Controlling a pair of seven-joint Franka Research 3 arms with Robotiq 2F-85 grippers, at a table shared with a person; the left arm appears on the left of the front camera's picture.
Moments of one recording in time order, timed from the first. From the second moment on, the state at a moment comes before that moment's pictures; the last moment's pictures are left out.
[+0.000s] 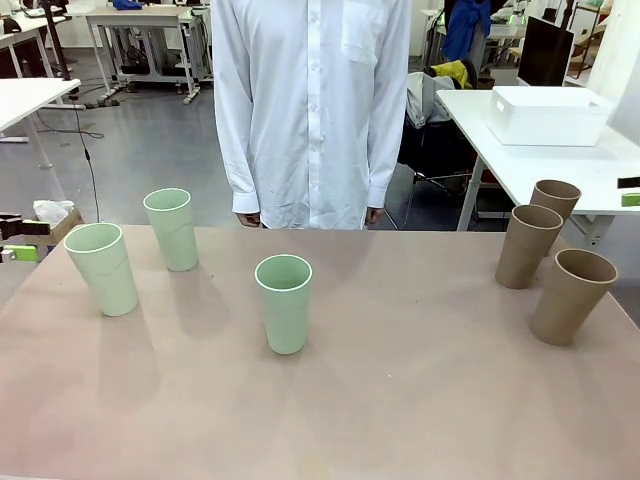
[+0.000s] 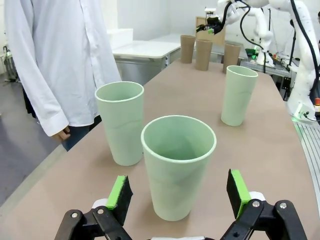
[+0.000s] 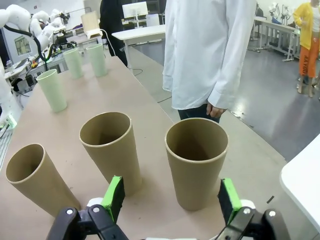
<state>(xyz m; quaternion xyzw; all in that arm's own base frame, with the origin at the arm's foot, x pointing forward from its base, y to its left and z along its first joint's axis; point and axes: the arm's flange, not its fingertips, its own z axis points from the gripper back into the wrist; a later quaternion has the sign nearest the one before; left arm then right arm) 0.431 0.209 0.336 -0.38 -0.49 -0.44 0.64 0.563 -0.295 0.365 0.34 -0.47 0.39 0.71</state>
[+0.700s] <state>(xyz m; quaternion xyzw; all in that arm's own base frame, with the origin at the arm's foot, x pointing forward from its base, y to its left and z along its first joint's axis) 0.462 0.221 0.254 -0.41 -0.52 -0.43 0.62 0.599 -0.283 0.269 0.41 -0.49 0.41 0.64</state>
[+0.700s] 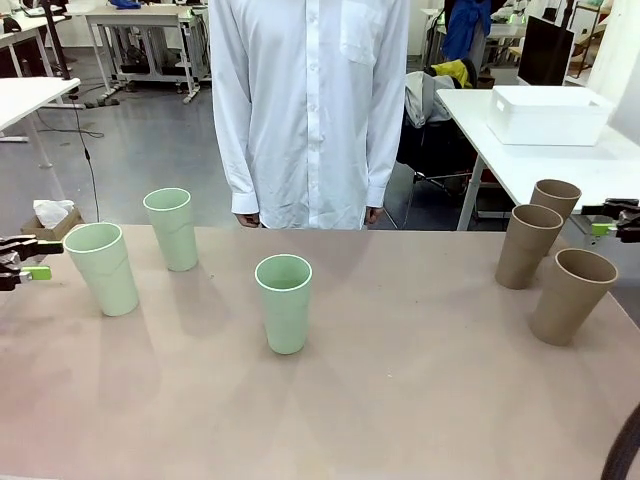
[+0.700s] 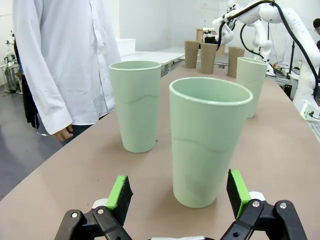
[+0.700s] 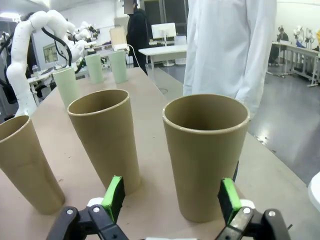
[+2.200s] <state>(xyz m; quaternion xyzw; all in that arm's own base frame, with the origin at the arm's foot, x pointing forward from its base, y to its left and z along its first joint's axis) 0.493 0.202 0.216 -0.43 -0.53 -0.42 0.60 0.636 -0.290 0.234 0.45 -0.53 0.38 0.61</state>
